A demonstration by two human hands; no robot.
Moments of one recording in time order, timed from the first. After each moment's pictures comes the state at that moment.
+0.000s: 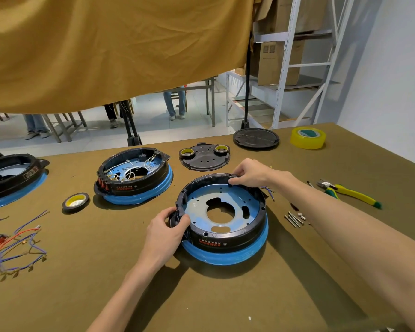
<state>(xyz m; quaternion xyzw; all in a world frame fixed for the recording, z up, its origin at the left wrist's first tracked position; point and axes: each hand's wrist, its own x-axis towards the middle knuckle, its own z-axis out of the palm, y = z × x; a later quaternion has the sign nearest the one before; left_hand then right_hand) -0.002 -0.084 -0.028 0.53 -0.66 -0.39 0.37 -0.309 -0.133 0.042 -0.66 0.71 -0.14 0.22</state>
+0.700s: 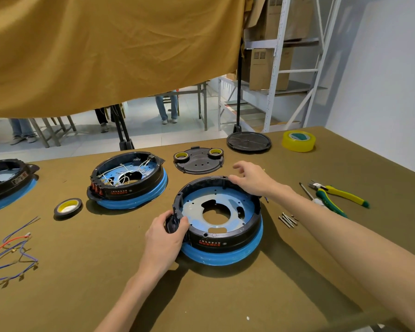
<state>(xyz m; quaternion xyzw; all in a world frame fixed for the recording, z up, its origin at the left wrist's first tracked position) -0.007 -0.069 -0.020 0.53 -0.66 -0.37 0.37 -0.298 -0.101 0.038 -0.60 0.75 -0.25 0.14</state>
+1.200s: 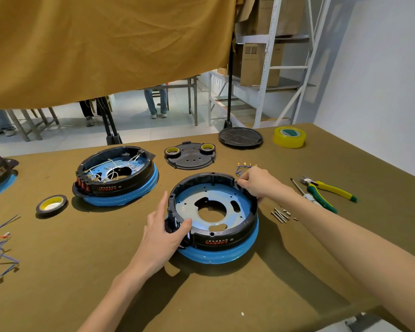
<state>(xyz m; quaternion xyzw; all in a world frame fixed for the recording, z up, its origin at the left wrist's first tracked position) -0.004 -0.072 -0.016 0.47 -0.71 -0.45 0.29 -0.302 -0.076 0.040 -0.52 0.82 -0.16 0.18</state>
